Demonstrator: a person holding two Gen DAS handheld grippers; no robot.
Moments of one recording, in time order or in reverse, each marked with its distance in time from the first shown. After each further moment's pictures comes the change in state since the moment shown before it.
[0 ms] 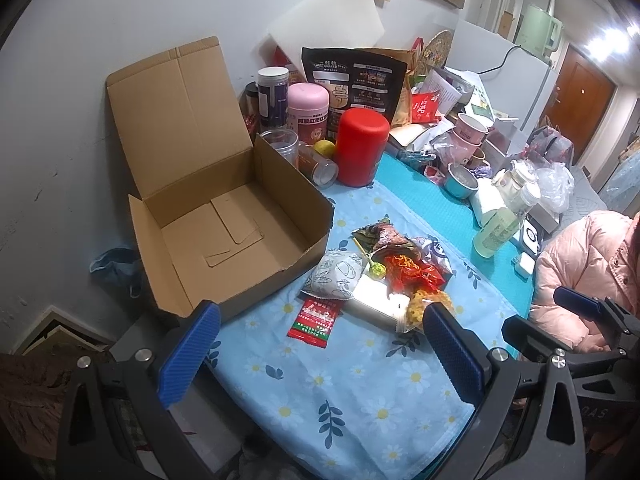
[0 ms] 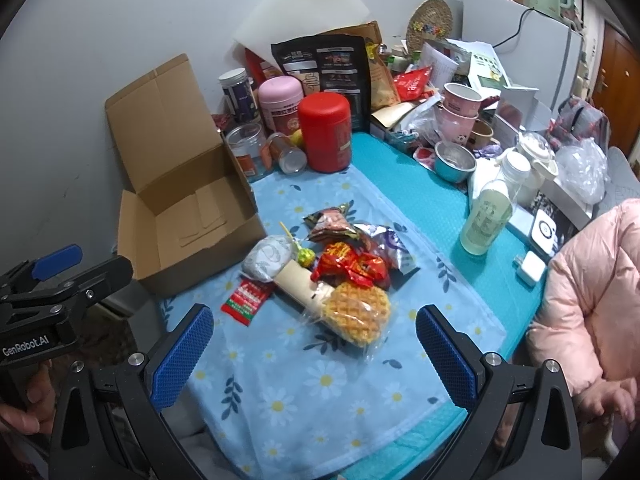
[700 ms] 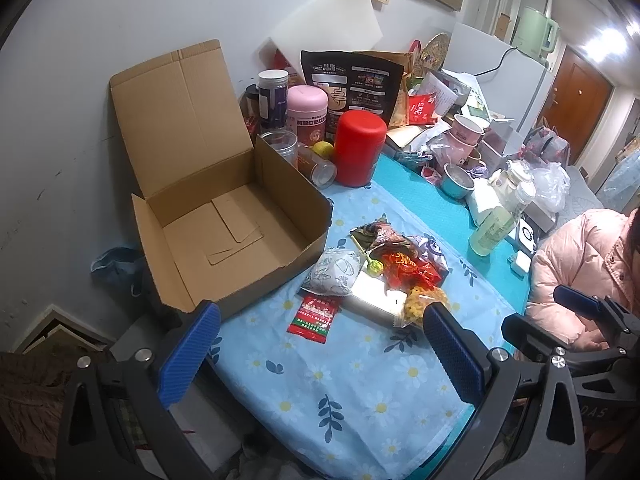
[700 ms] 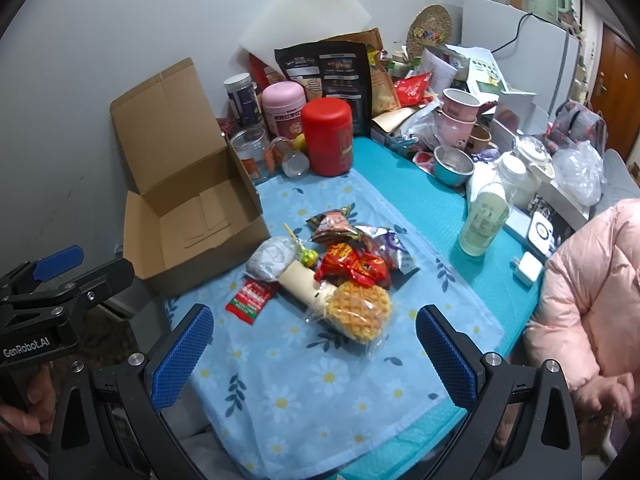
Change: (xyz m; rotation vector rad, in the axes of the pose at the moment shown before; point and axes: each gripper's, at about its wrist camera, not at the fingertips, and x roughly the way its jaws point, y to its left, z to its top) left arm -0.012 -0.001 -0.005 -0.001 -0.007 -0.009; right arm -0.009 0.005 -0.003 -0.004 -0.010 -0.008
